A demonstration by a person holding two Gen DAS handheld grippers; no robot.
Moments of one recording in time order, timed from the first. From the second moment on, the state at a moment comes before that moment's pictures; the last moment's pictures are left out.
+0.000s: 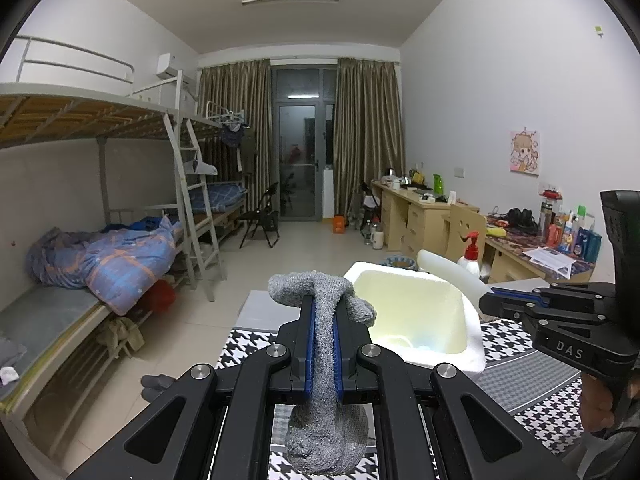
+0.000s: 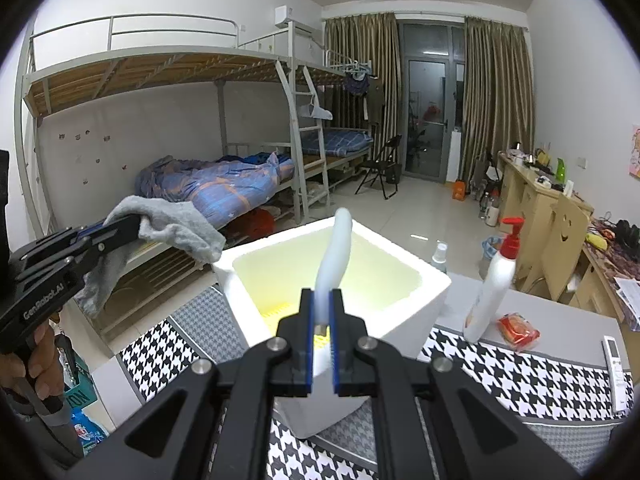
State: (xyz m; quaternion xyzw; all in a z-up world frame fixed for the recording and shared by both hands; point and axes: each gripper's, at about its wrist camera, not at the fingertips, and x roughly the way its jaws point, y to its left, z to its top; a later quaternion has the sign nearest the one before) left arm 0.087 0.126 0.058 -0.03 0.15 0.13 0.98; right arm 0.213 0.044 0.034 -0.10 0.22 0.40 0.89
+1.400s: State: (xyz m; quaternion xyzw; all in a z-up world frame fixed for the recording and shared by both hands) left arm 0.084 0.148 0.050 -0.05 0.15 0.14 0.98; right arm 0.228 0.055 0.020 -0.07 0.25 0.40 0.88
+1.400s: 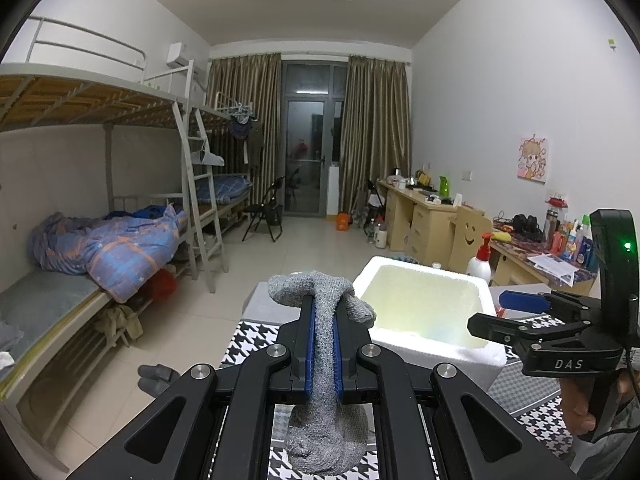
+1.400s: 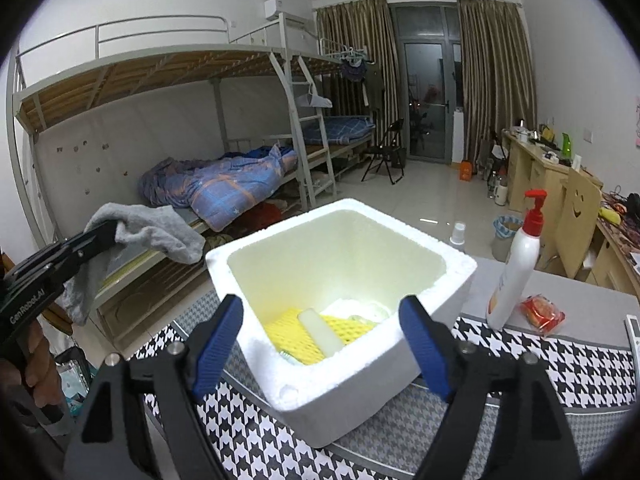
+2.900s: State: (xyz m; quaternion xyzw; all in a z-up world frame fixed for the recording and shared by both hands) left arm 0.142 0.109 0.058 -0.03 0.17 0.07 0.98; right arm 0.229 -0.008 0.022 -0.05 0.23 0.34 0.91
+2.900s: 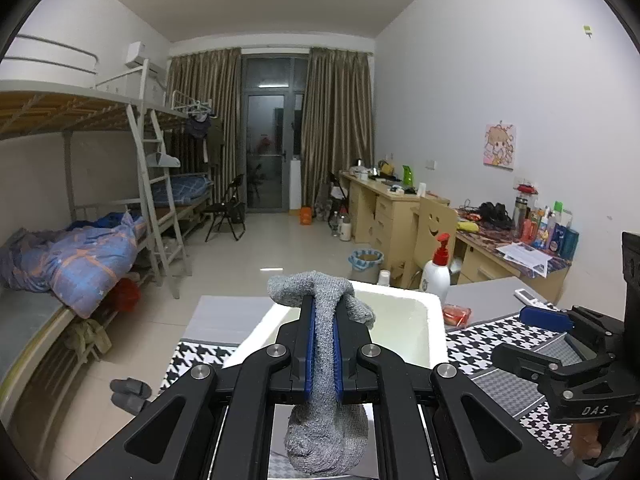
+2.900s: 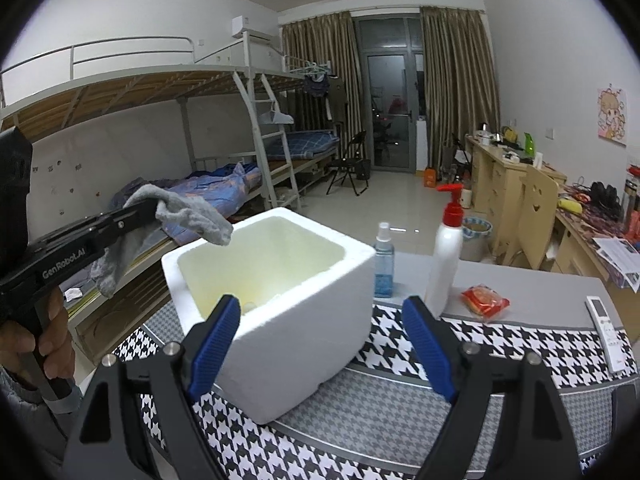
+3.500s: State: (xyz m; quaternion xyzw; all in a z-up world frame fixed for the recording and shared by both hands) left arm 0.178 0.091 0.054 -0.03 0.20 0.05 0.98; right arm 0.243 -0.036 0.018 -0.04 0.24 0.31 0.92
